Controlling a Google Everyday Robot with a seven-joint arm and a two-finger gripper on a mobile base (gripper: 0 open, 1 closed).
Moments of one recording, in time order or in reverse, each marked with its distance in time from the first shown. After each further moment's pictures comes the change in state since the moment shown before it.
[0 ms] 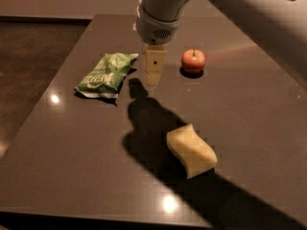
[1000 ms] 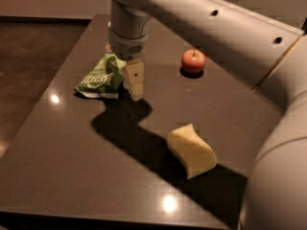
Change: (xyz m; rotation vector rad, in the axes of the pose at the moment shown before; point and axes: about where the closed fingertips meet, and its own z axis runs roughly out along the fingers) arm -0.042 -0.004 0.075 -0.125 0.022 -0.266
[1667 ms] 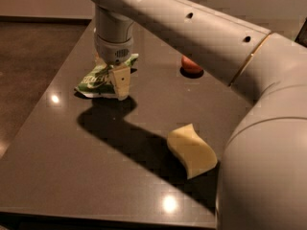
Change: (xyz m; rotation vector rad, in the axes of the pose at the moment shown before) arm -0.027 -0.008 0.023 -0.055 -0.018 -0.083
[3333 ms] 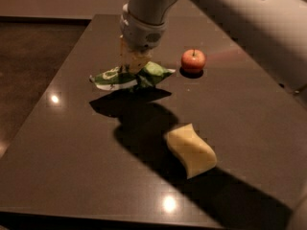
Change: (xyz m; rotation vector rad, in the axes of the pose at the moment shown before) arm 0.018 0.042 -0.072 0.060 -0.112 0.047
